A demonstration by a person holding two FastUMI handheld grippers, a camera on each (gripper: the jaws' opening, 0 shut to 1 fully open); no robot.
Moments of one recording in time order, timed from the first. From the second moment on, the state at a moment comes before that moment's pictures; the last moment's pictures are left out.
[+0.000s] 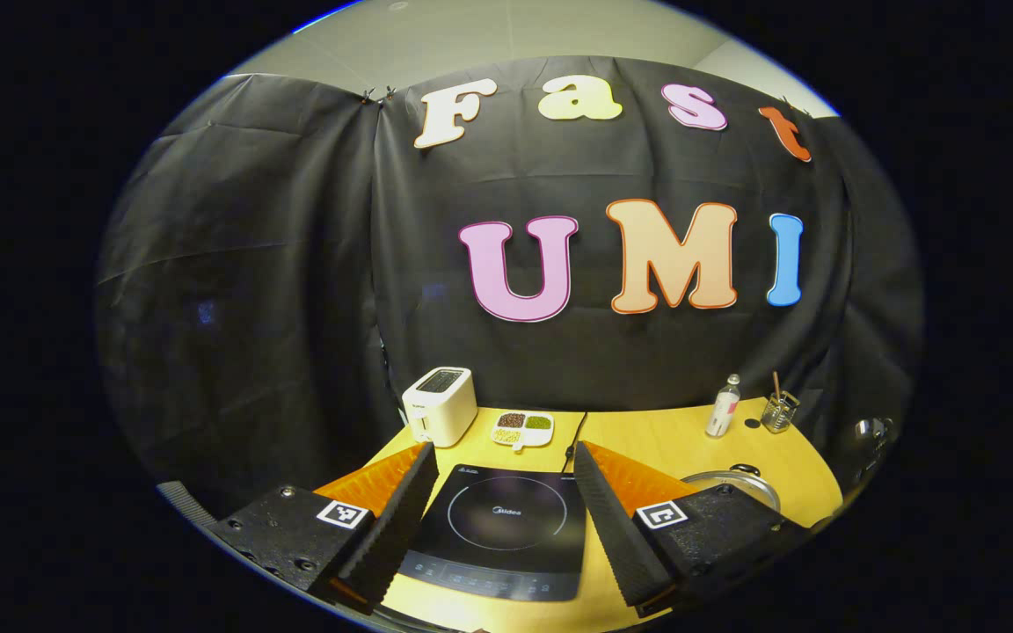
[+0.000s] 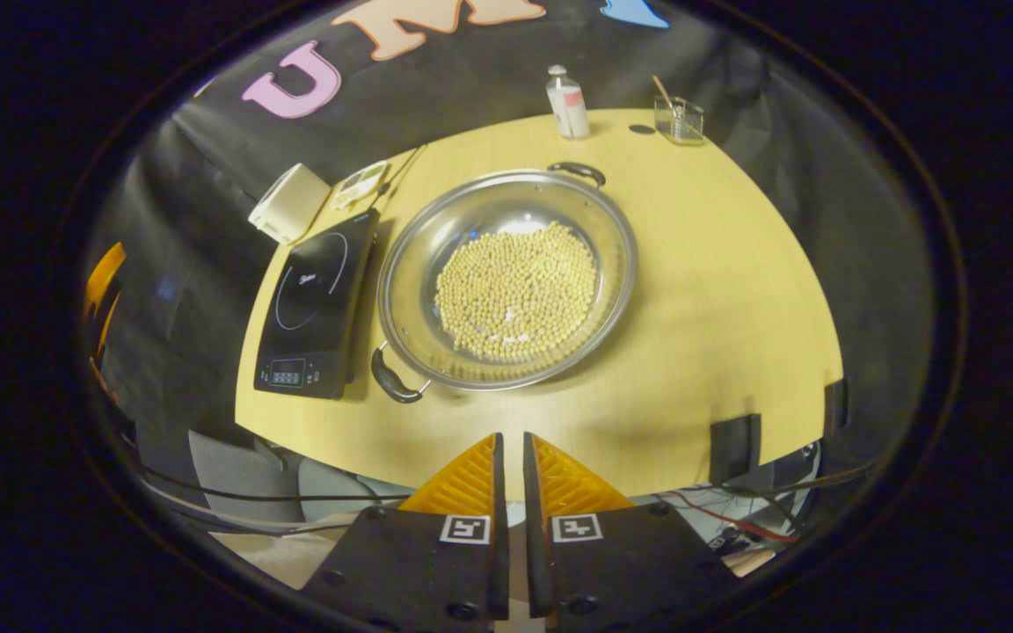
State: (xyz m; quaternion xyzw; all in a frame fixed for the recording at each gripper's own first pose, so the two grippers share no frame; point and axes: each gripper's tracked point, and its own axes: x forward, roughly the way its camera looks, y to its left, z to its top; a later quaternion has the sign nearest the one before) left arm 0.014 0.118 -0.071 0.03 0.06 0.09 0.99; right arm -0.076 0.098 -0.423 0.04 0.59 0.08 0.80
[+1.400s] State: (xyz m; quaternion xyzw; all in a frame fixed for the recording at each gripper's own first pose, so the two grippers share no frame) left arm 0.058 0.197 -0.126 0.00 0.11 0.01 0.99; right arm -0.033 0.237 -0.500 0.15 0.61 -0.05 0.78
